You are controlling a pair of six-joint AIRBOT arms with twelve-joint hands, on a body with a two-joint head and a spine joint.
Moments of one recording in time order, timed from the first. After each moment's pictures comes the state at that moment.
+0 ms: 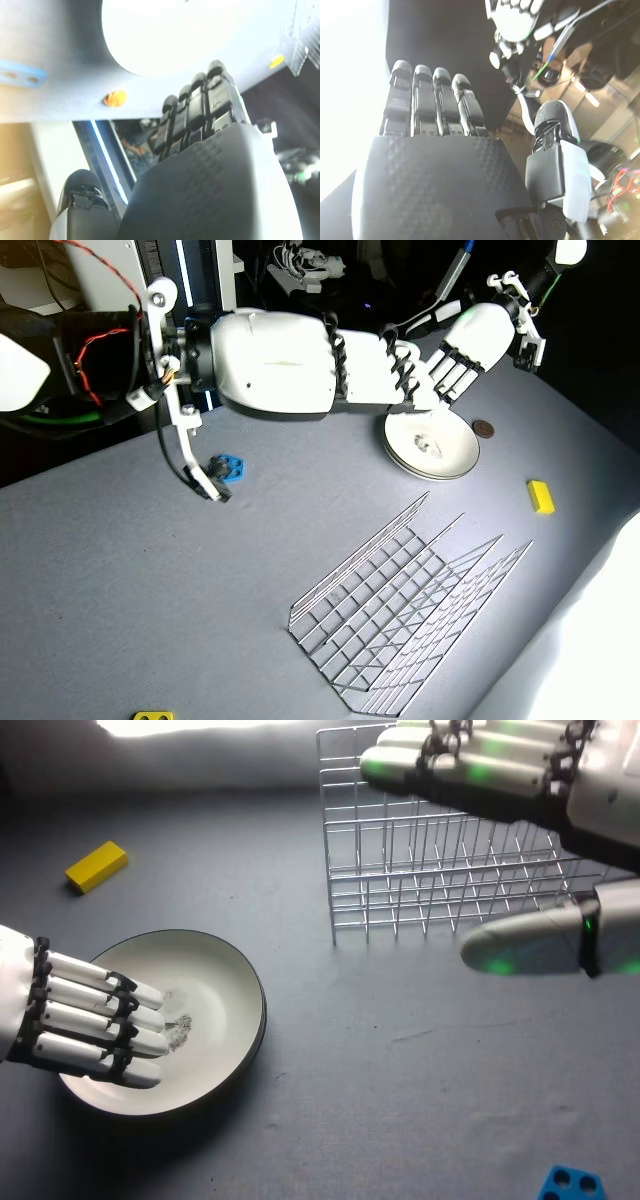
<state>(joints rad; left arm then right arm) 0.63 -0.86 1.47 1.55 -1.20 -0.05 -0.43 -0.78 0.87 -0.41 0.76 -0.57</state>
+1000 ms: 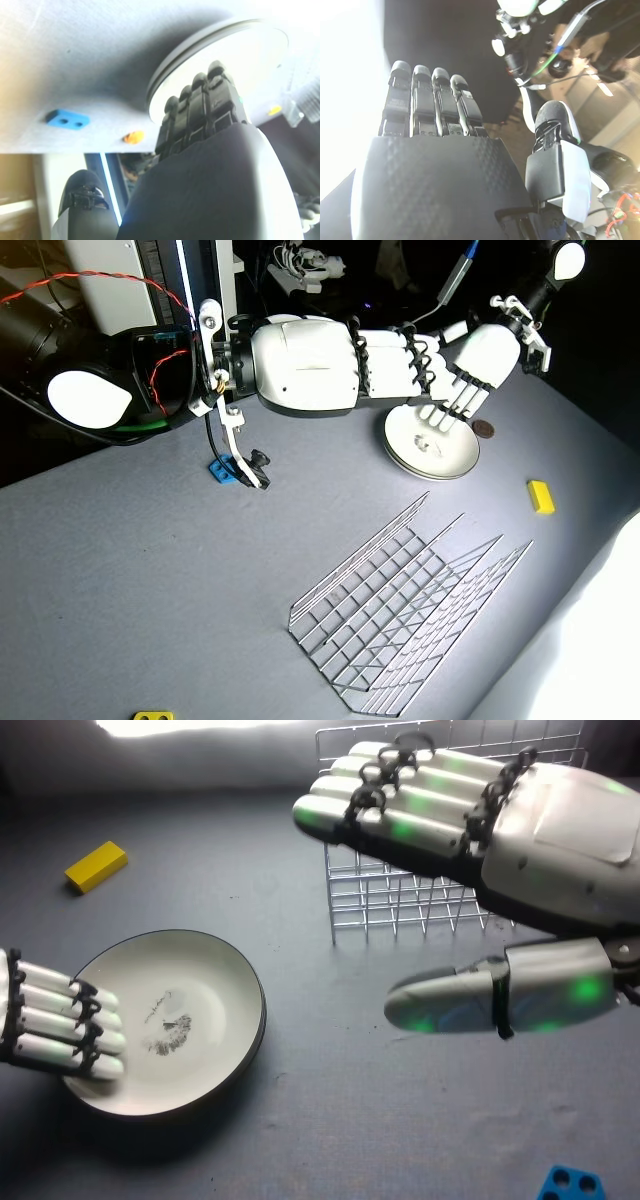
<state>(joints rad) 0.77 -0.93 1.60 1.50 -1.12 -0.02 -0.50 -0.92 0.88 -0.31 0.84 -0.74</state>
